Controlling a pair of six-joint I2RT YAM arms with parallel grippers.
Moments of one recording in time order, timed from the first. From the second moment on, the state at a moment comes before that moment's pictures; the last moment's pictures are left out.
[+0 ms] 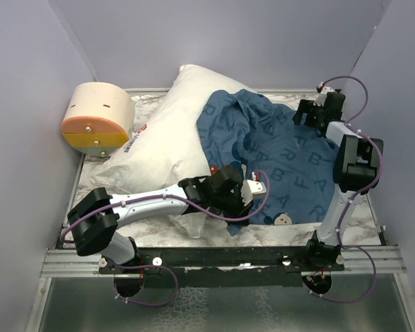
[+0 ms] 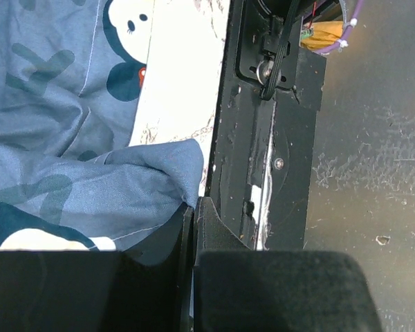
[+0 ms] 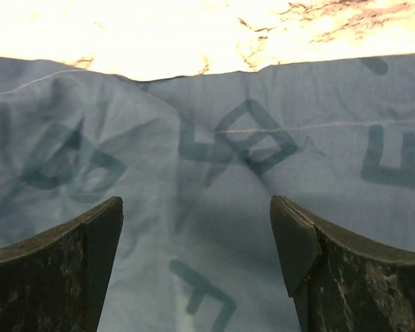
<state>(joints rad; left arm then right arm) -1.11 1.49 0.99 -0.22 0.49 -0.09 -0.18 2.02 1.37 0.09 -0.26 0.05</state>
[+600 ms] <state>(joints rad) -1.11 1.50 0.99 -0.19 0.52 -0.08 -0.13 2.31 1.72 -0.10 -0.09 -0.08</state>
